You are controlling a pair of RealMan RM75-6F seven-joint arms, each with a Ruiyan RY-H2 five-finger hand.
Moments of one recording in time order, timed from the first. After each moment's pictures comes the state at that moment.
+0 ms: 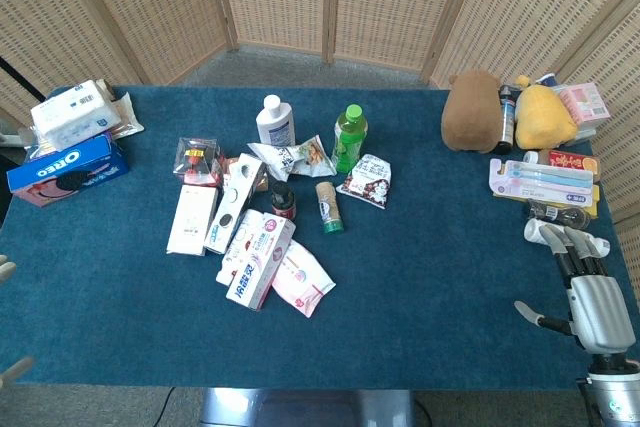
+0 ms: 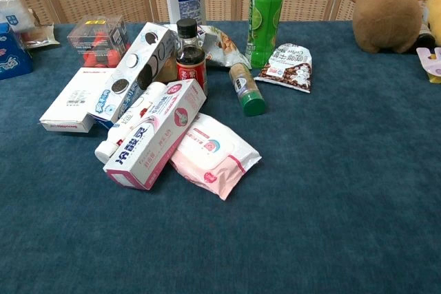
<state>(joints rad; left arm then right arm) 0.12 -0.56 0.15 -2.09 1.82 1.66 -0.10 0.08 -1.08 0.06 -1.71 -1.59 1.55 0.13</state>
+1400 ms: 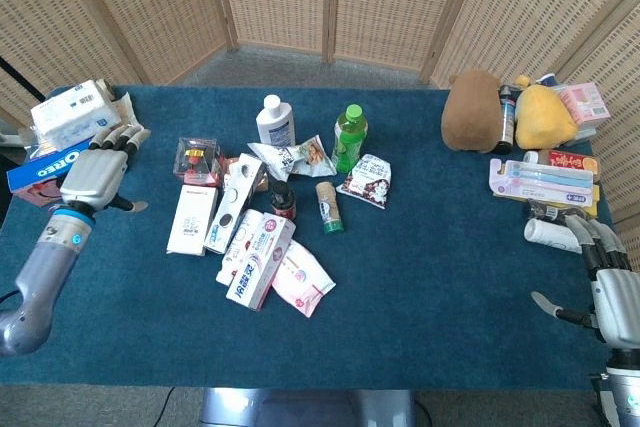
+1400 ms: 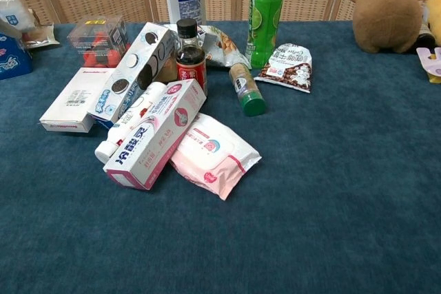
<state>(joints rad) -0.75 -1.08 -0.23 -1.62 0.79 0.87 0.39 0.07 -1.04 0.10 -1.72 -1.52 1.54 0.21</state>
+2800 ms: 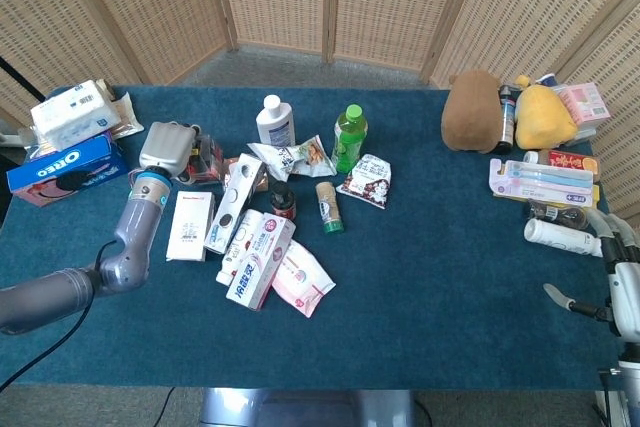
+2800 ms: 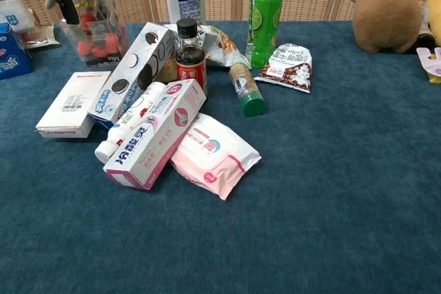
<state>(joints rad) -1.09 -1.38 -0.14 -1.29 0.46 0.87 0.71 0.07 -1.02 0.13 -1.72 -1.47 1.53 0.27</state>
